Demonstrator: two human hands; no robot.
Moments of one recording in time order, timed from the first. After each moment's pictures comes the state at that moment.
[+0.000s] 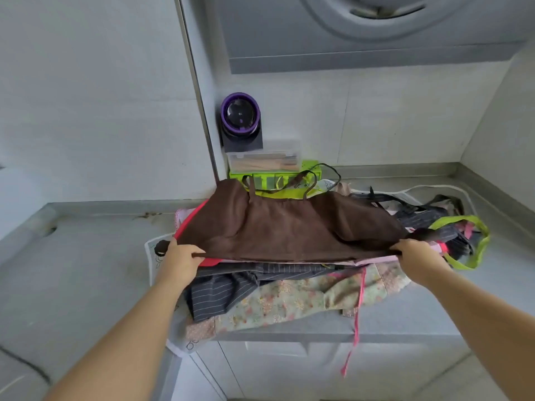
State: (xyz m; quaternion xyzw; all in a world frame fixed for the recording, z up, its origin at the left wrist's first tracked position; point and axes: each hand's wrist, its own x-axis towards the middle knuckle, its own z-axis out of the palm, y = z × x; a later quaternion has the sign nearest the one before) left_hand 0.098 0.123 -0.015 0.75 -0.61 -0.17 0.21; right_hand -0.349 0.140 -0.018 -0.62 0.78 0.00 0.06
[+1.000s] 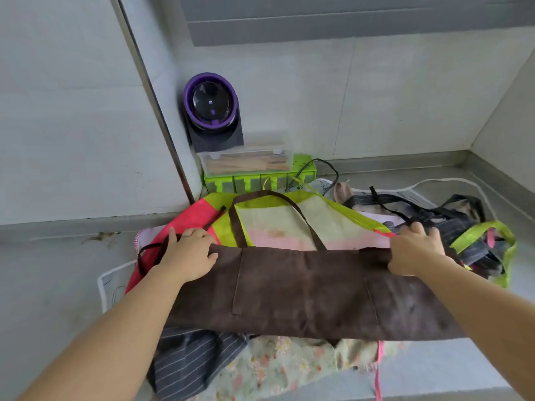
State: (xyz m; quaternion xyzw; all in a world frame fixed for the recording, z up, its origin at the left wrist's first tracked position) left_hand 0.060 -0.026 -0.024 0.62 -0.77 -0.02 -0.12; right_hand -0.335 0.034 -0.012 -0.59 0.77 0.25 -0.01
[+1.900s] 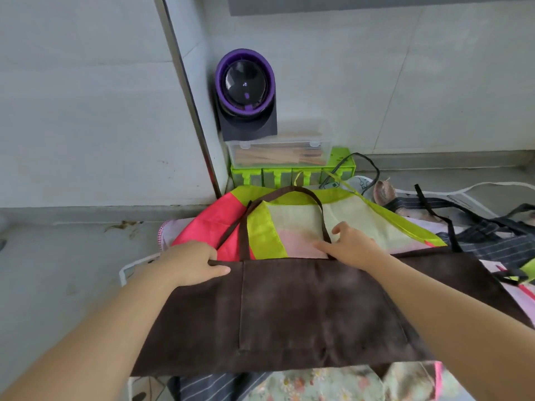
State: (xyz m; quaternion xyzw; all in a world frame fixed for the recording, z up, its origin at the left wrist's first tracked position) left_hand 0.113 -0.043 -0.028 0.62 -0.76 -0.15 -0.13; right_hand -0.200 -0.047 -0.049 -0.61 0.75 -0.06 0.26
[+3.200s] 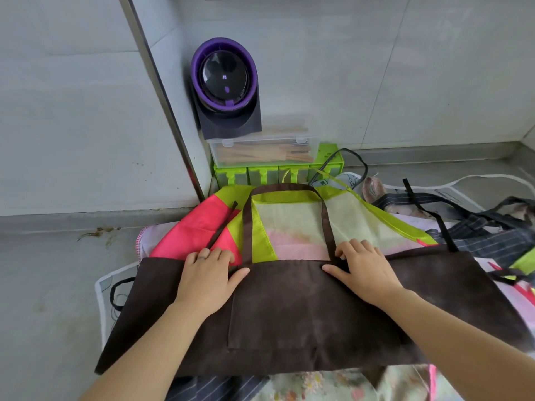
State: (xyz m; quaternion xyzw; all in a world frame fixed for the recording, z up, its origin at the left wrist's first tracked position) left_hand 0.066 -0.031 -0.093 0.60 -0.80 0.05 0.03; right_hand -0.241 -0.013 -0.091 -0.73 0.67 -0.05 0.07
